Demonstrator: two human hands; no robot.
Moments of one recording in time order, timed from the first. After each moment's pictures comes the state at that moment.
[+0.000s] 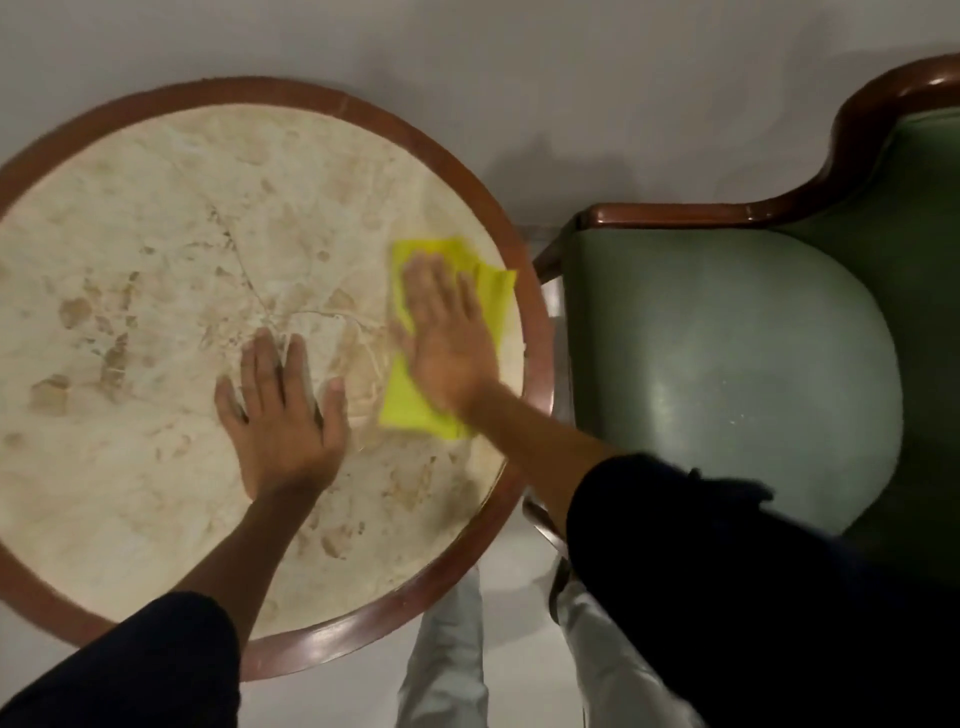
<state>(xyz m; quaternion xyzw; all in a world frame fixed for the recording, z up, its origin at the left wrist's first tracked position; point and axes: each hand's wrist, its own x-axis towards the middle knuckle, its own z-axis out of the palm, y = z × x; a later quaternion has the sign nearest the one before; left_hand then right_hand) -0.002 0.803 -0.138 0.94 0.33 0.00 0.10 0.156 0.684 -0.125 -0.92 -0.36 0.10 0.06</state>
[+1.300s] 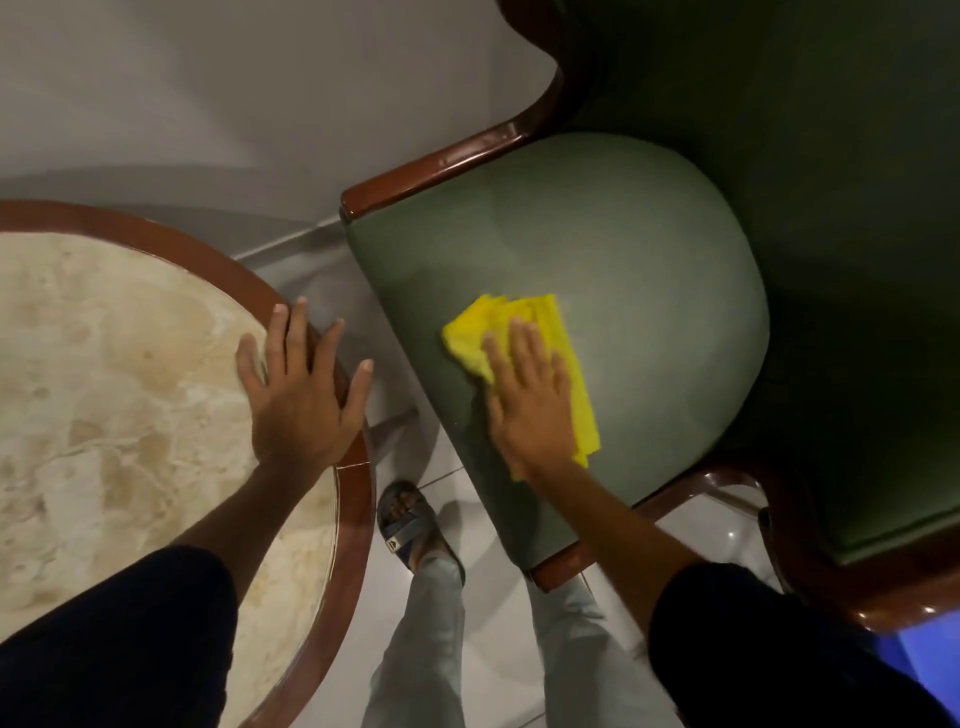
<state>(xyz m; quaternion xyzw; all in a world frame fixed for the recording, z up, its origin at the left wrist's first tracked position) 0.164 0.658 -0.146 1.00 0.02 0.00 0.03 0.158 0.404 -0.133 -0.98 -0.08 0.10 0.12</state>
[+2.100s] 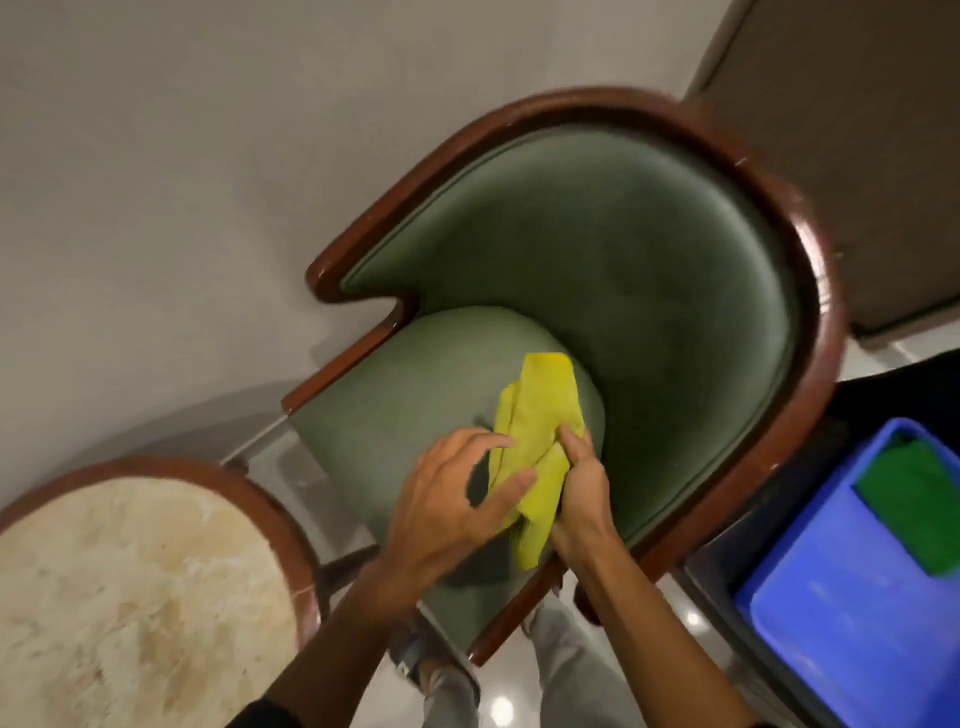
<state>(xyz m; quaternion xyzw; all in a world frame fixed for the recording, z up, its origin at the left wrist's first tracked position) 0.185 0.398 0.124 0.89 -0.16 -0.17 0.38 0.167 0.253 0.084 -0.34 0.46 0.03 0.82</state>
